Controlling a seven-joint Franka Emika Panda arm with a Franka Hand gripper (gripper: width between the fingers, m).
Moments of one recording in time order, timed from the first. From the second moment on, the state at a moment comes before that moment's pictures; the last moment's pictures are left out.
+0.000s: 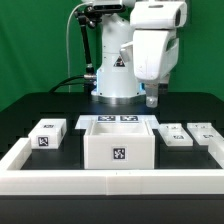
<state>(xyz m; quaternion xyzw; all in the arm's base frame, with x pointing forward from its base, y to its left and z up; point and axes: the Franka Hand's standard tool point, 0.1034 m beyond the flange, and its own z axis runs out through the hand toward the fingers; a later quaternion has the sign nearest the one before) 0.535 0.035 0.109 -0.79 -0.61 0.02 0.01</state>
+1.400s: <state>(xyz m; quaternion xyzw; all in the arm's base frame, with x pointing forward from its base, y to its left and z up) 0.508 0.021 0.084 -0.69 -0.72 0.04 0.02</state>
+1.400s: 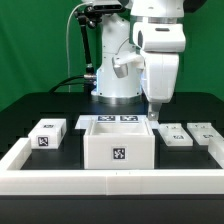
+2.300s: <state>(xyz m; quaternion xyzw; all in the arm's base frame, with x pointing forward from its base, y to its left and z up) 0.462 -0.008 0.047 -0.70 -0.71 0.05 0.04</state>
